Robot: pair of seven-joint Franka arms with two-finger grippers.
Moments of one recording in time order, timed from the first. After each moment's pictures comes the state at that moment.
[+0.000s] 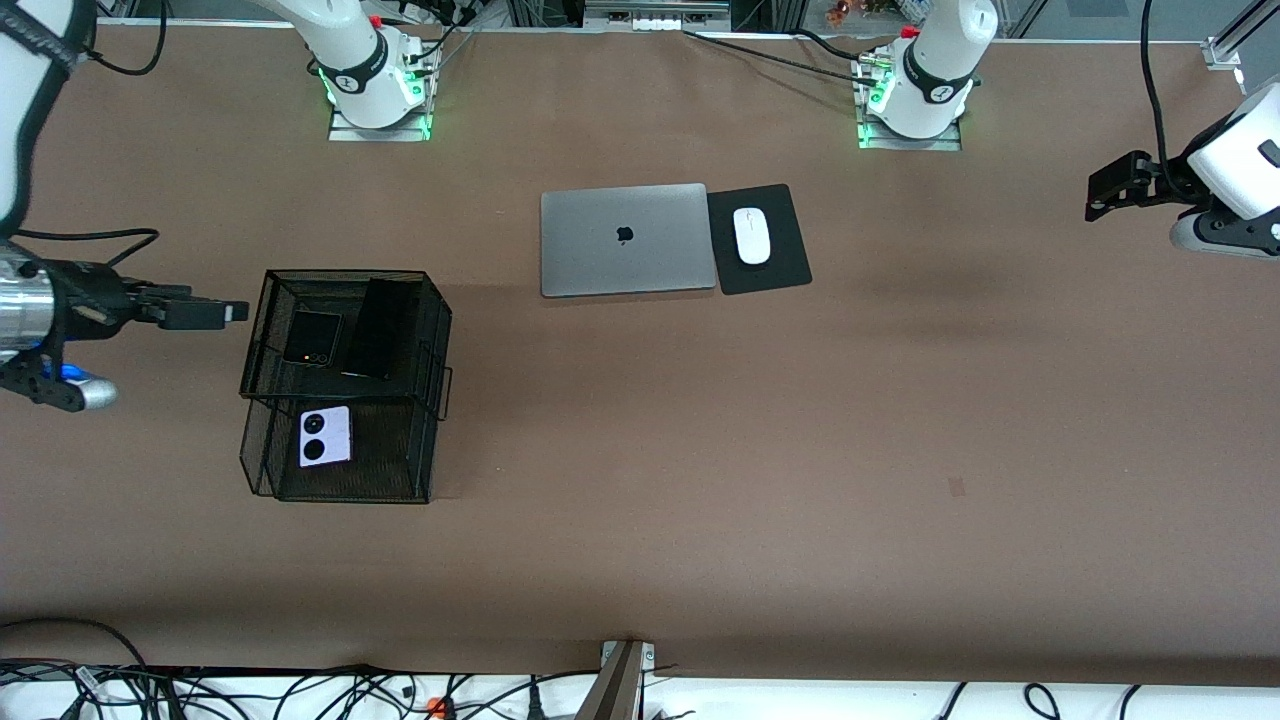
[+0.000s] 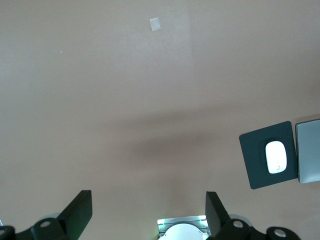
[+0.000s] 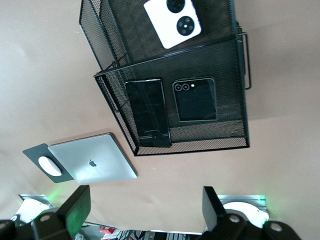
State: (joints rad) left arm -0.08 0.02 0.05 -1.54 0.04 1.39 0.12; right arm 0.36 0.58 -0.71 -1.10 0.62 1.11 0.07
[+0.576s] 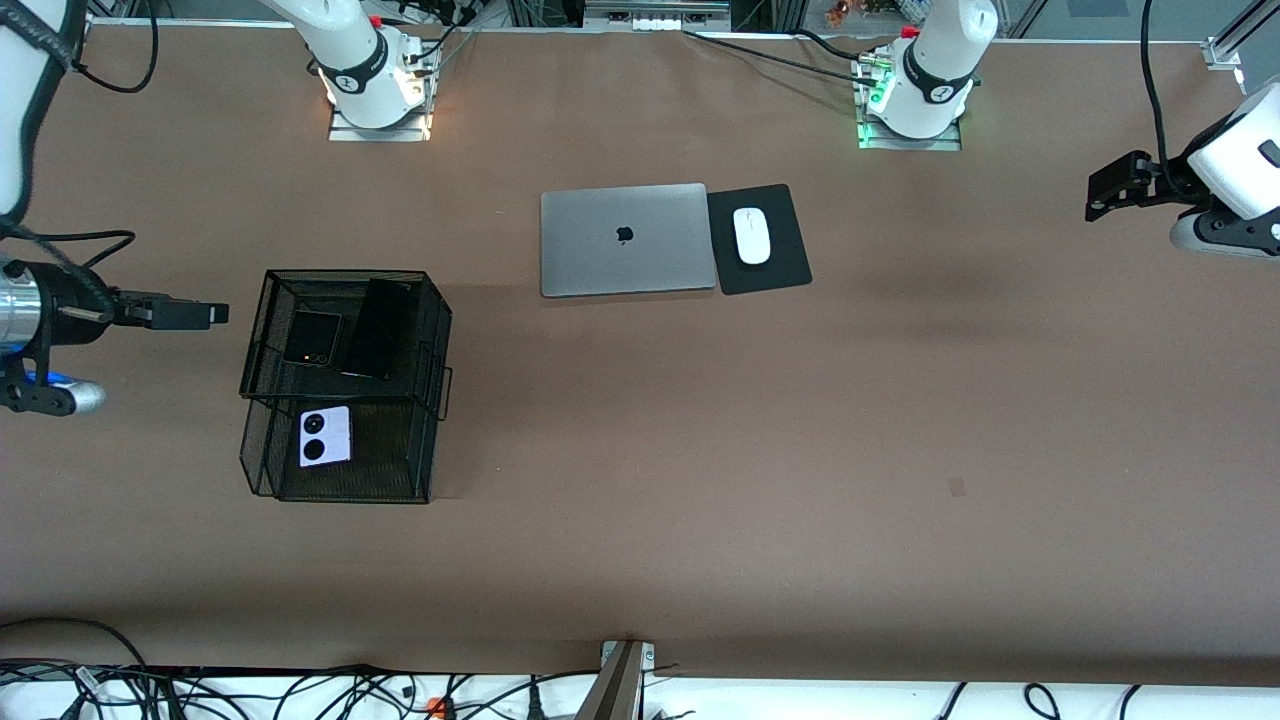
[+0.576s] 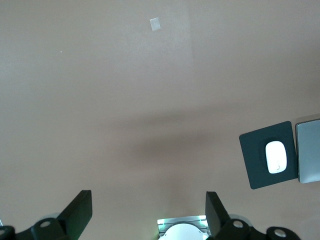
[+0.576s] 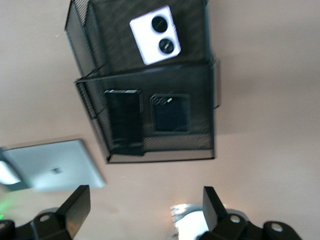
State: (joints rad) left arm -0.08 0.02 0.05 -1.54 0.04 1.39 0.12; right arm 0.17 0.55 -0.28 -0.96 0.23 1.17 0.07
